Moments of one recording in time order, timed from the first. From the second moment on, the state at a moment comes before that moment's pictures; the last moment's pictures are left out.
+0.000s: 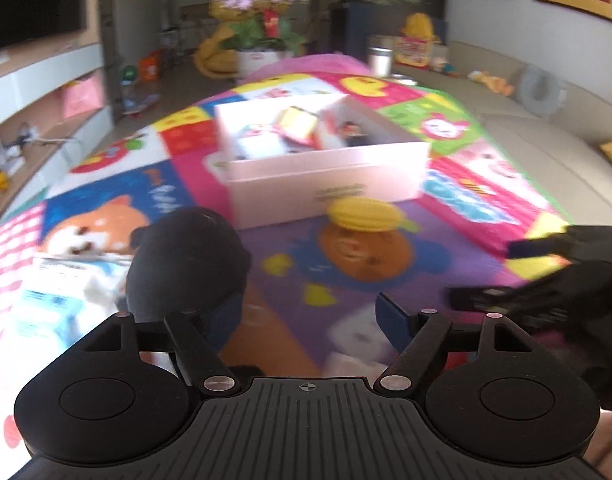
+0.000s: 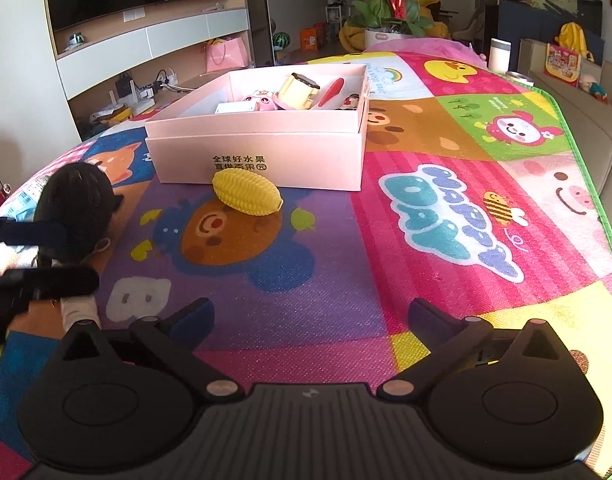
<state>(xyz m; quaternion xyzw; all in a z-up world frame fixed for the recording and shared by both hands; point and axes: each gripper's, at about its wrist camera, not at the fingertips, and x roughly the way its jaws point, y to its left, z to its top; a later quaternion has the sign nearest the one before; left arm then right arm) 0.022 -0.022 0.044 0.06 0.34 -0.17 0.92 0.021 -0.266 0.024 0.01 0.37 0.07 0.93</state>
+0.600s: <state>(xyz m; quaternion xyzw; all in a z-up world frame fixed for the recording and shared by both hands) -0.021 -0.019 0.033 0.04 0.36 -0.22 0.91 0.022 -0.262 0.022 -0.01 0.37 0.07 0.92</state>
